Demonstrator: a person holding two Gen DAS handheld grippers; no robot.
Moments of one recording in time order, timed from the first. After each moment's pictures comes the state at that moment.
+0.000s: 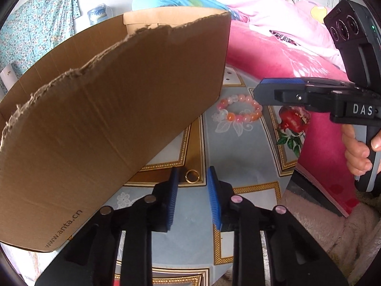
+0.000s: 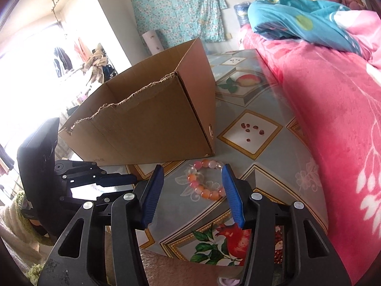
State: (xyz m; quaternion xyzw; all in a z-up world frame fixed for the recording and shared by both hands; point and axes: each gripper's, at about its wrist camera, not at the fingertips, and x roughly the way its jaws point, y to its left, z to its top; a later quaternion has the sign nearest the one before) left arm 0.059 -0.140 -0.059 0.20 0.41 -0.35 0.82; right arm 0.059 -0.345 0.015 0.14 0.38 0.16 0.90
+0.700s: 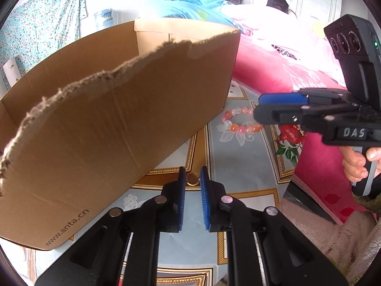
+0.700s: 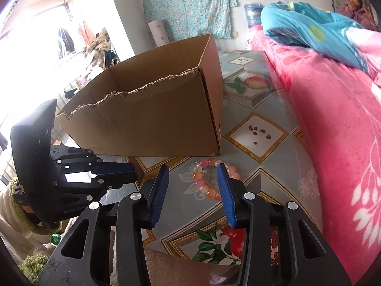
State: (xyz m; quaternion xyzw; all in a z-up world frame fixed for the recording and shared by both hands) left arm 0.059 -0.116 -0.049 0.16 0.40 -0.36 0.83; right arm 0.061 -0.321 0.022 0.07 0.40 0.16 0.90
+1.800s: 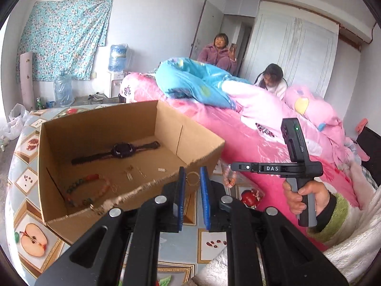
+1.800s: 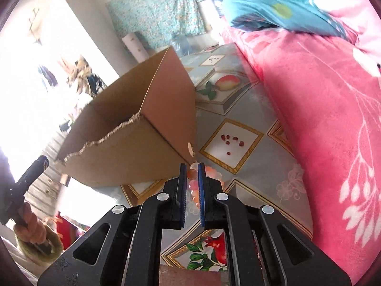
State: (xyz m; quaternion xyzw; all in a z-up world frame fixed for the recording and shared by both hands) left arm 0.036 -0.029 0.066 0.01 0.28 -0.39 0.88; right arm 0.079 -0.392 0.029 0.23 0.40 0.12 0.88
